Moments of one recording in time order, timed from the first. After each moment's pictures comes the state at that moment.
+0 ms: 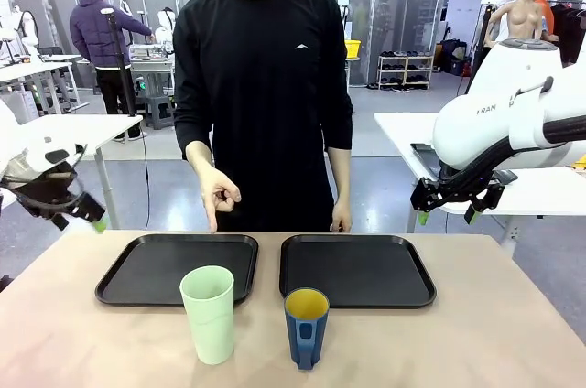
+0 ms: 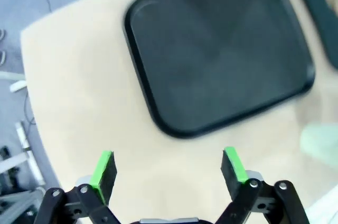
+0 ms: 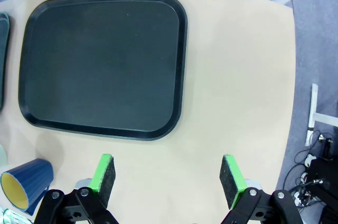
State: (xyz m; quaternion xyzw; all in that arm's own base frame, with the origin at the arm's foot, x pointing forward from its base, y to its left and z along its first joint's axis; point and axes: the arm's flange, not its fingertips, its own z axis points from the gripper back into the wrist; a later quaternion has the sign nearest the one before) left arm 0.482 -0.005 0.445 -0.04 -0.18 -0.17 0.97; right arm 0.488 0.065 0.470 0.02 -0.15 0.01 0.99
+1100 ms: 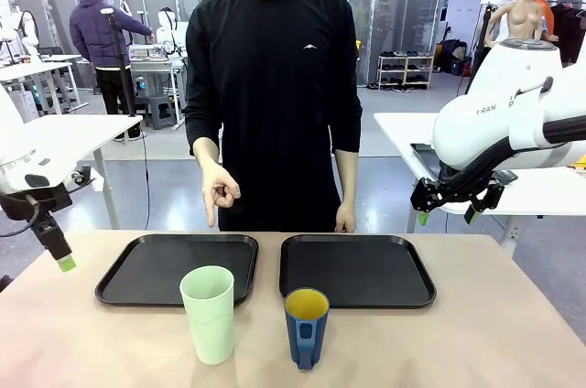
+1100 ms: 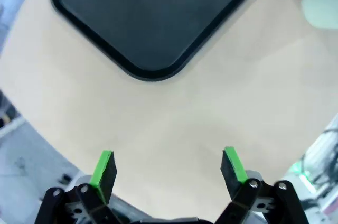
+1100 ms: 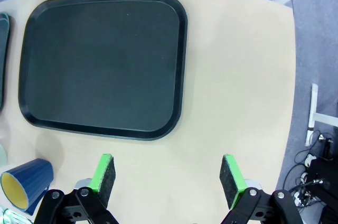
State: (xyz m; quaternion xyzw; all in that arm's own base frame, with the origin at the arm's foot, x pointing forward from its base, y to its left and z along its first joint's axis) left arm 0.457 -0.013 0.435 0.01 -0.07 -0.44 0.90; right arm 0.488 0.065 0.470 0.02 -0.15 0.01 0.99
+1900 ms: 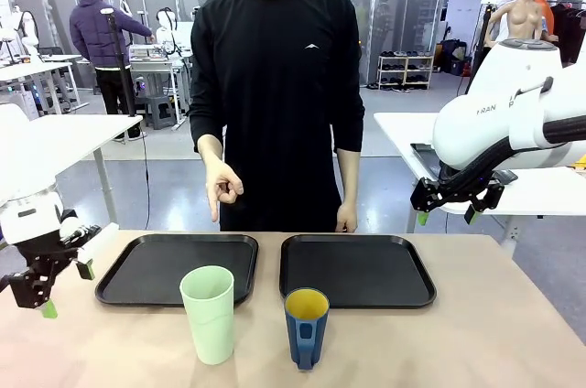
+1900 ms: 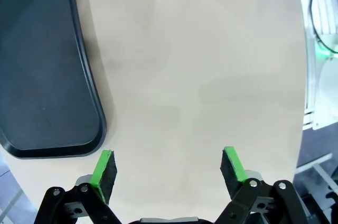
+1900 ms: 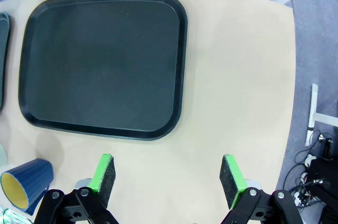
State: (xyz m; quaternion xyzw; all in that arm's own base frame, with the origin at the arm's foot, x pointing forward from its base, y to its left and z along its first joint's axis) left arm 0.414 -0.051 0.399 -0.01 -0.04 -0.78 0.63; right arm 0.488 0.065 0.470 0.02 -0.15 0.01 0.99
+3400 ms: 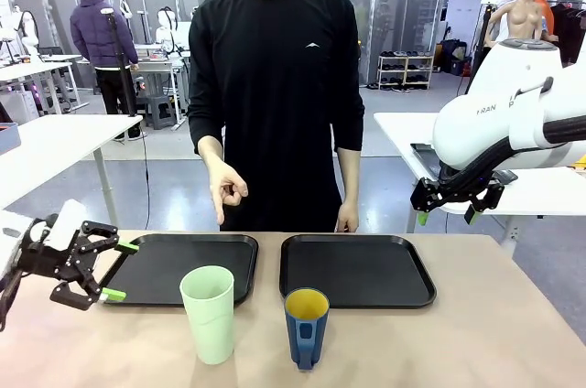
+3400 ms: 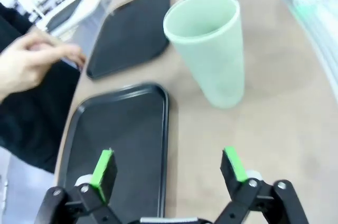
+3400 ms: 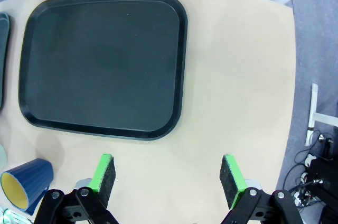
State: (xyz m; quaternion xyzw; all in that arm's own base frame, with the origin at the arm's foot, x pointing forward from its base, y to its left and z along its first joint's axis) left arm 0.402 -0.030 0.351 -0.19 -0.46 -0.67 0.55; right arm 0.488 0.065 0.470 0.02 -0.15 0.01 0.99
